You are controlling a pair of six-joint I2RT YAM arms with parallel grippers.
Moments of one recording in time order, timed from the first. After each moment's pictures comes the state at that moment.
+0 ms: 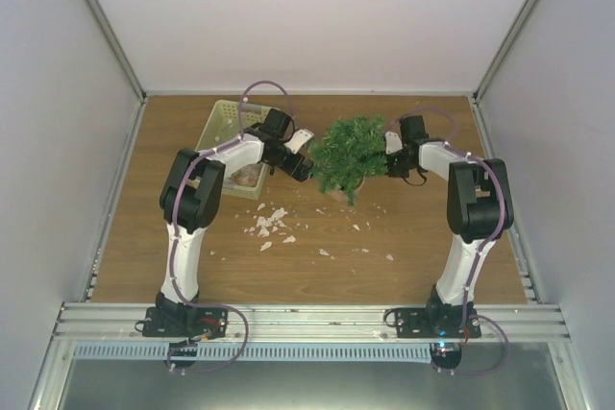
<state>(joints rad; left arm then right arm) -0.43 2.16 1.58 -0.47 0.38 0.19 0.11 1.95 1.25 -0.43 -0.45 0.07</state>
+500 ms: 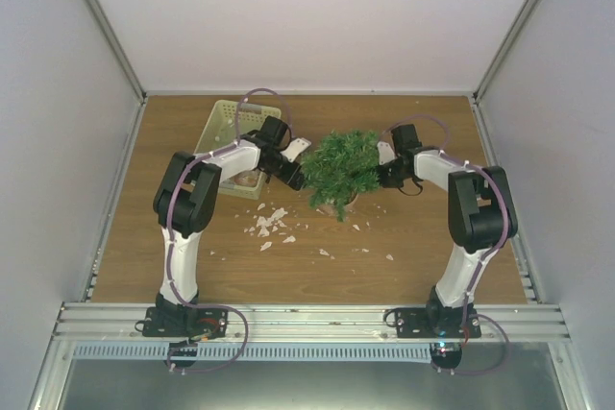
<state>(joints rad) -0.43 2.10 1.46 -0.47 0.41 0.19 0.17 1.86 1.14 -0.44 -0.46 0.06</state>
